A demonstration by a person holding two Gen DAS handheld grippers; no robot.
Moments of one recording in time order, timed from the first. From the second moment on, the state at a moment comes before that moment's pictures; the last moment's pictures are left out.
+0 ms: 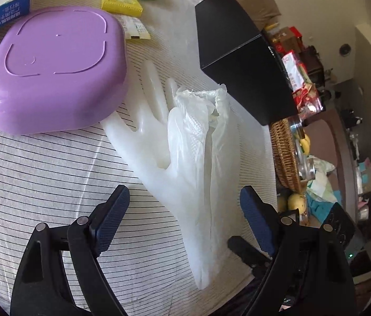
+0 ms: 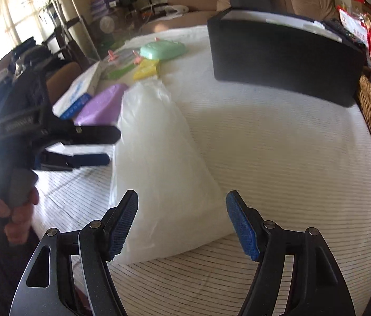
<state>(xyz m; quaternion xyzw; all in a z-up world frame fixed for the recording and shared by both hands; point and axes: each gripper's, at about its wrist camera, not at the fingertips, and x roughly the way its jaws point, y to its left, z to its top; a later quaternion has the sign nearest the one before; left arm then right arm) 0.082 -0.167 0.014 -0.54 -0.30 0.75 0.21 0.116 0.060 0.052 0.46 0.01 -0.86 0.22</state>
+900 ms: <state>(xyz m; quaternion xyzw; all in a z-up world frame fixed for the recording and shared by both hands) 0.072 -0.135 0.014 -0.52 -0.26 0.77 0.25 0.127 0.066 0.050 0.44 0.00 -0.87 0.21</state>
